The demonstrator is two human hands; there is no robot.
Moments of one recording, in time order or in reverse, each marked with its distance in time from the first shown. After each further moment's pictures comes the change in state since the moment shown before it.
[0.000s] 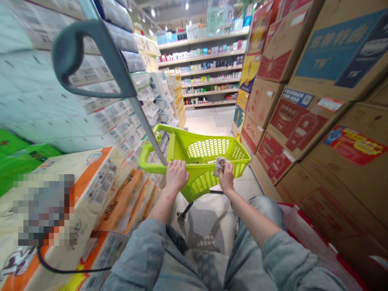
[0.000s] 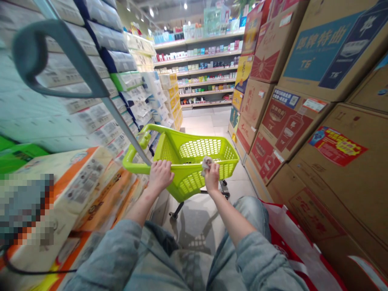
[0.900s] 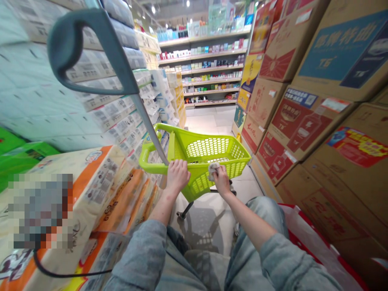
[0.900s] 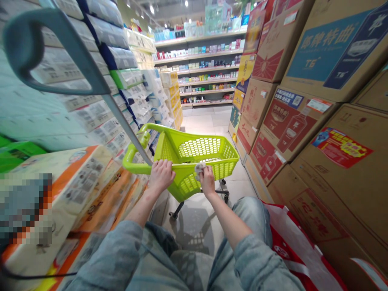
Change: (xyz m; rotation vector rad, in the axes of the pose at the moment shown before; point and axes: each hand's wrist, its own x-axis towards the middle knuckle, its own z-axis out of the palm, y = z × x) left_hand 0.000 -0.001 0.004 -0.075 0.019 -0.005; right_hand -0.019 -0.006 0.016 0.033 -0.183 -0.066
